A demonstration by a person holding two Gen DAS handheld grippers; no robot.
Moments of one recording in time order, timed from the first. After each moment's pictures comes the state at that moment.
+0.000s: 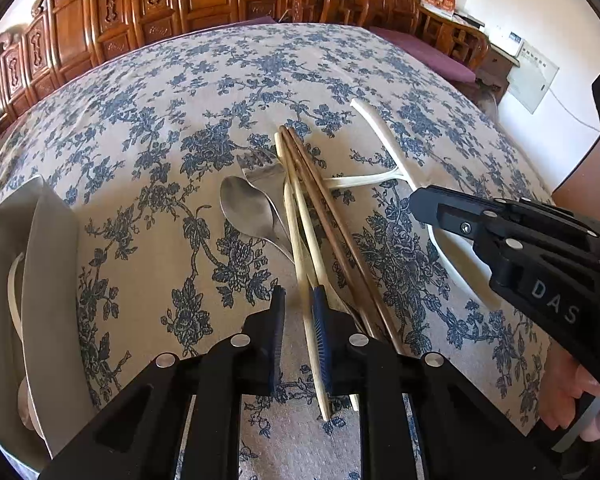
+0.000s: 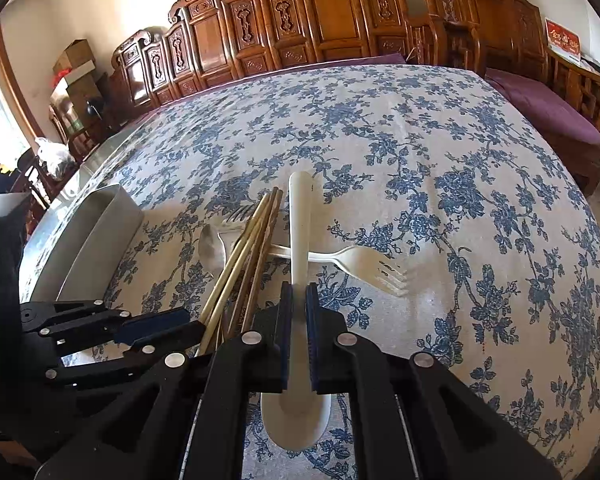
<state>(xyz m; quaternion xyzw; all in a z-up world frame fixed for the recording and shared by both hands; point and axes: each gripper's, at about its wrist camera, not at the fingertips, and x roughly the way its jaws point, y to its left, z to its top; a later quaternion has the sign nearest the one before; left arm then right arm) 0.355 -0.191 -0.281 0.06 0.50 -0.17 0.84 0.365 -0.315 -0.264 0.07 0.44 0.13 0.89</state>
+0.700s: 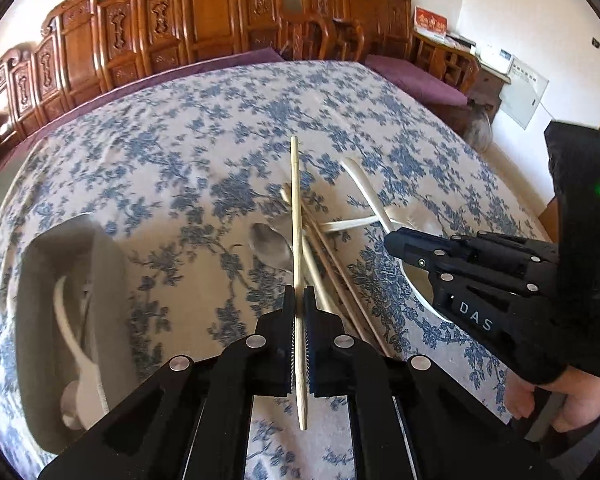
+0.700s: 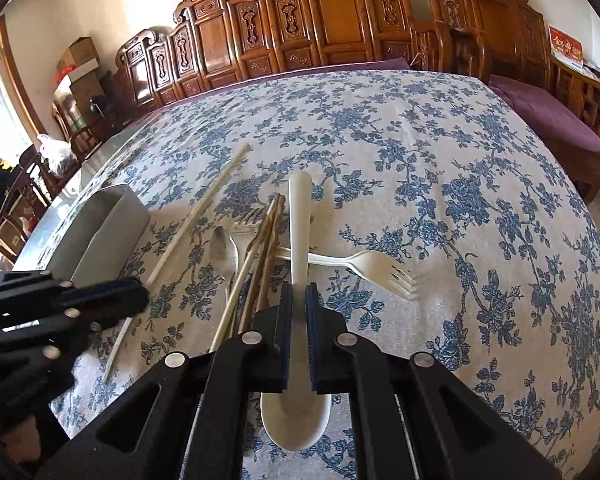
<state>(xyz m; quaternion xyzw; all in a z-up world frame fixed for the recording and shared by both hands) 0.337 -0.167 -0.225 0.06 0.46 -0.18 0.87 0.361 -0.305 -0.257 0.06 0.43 0.13 0.89</state>
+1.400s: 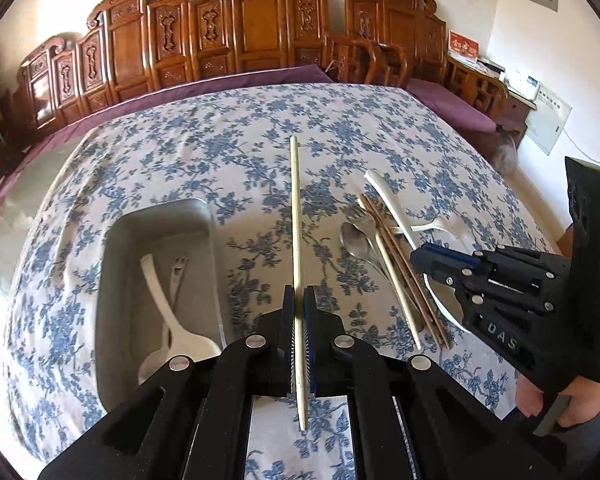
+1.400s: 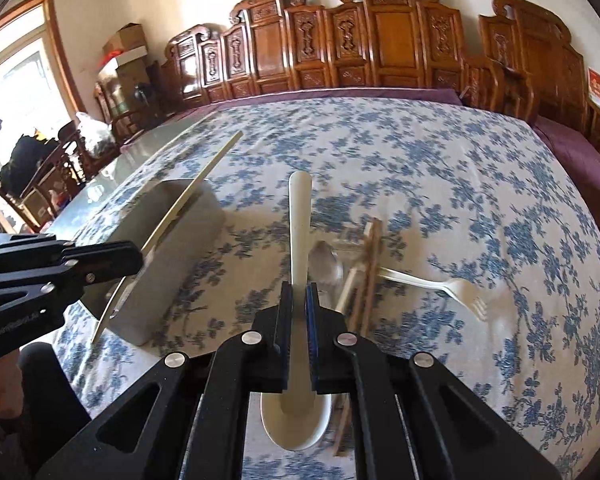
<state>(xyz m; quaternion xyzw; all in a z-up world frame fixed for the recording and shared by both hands) 0.313 -0.091 -0.191 0.04 0.44 -0.12 0.89 0.336 -0.240 -0.226 0.02 0.40 0.20 0.89</state>
